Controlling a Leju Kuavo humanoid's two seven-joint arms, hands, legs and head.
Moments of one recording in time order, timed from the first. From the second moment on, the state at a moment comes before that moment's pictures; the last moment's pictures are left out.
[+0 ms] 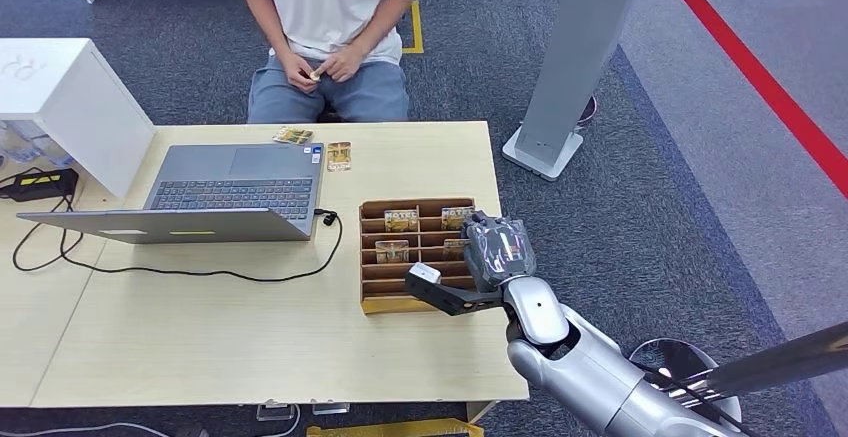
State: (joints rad) left arm -0.11 0.13 -1.10 -0.21 1.23 0.10 -0.34; right arm -0.50 -0.22 0.84 -1.22 1.07 -0.27 0.45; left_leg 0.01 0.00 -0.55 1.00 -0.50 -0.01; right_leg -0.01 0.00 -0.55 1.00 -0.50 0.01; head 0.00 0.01
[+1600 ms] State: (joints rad) left arm -0.10 0.14 -1.08 -0.21 1.25 0.08 -0.38; right arm -0.54 -0.28 0.77 -1.47 1.12 -0.32 0.48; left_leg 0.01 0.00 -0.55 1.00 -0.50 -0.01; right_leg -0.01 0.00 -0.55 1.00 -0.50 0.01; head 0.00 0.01
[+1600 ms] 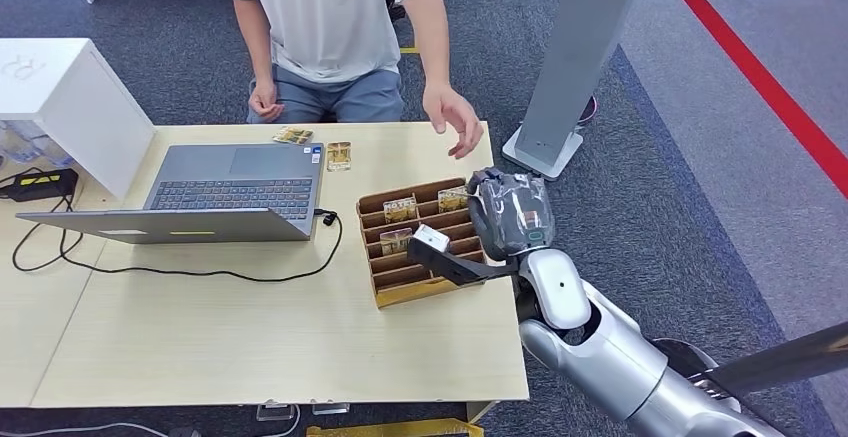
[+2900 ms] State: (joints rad) left arm -0.10 0.13 -1.05 -0.21 1.31 -0.02 -0.32; right arm -0.48 -0.12 0.76 -1.28 -0.07 -0.46 -0.14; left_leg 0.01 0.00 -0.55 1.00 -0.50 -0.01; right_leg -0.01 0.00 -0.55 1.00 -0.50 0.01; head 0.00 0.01
